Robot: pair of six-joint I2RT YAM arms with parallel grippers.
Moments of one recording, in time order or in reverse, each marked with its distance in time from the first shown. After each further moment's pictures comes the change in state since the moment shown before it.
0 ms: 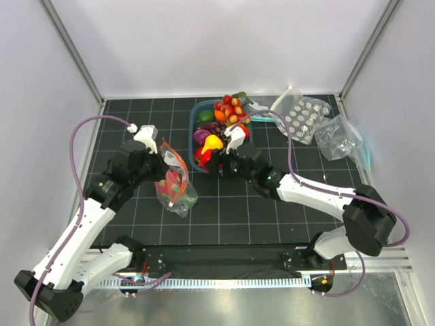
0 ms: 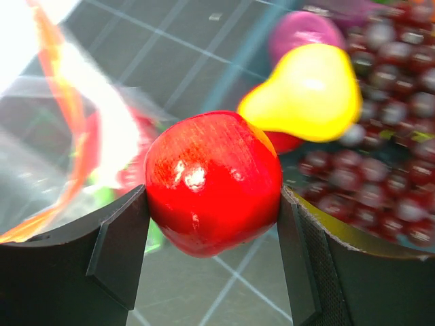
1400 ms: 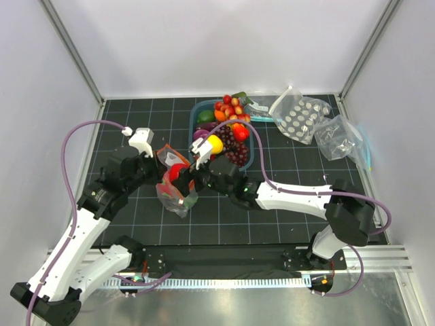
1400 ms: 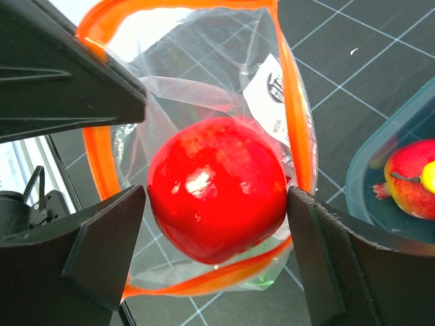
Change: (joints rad) left arm 0.000 -0.086 -0.017 0.001 0.026 0.019; right arm 0.250 0.143 0.116 0.156 -0.002 -0.031
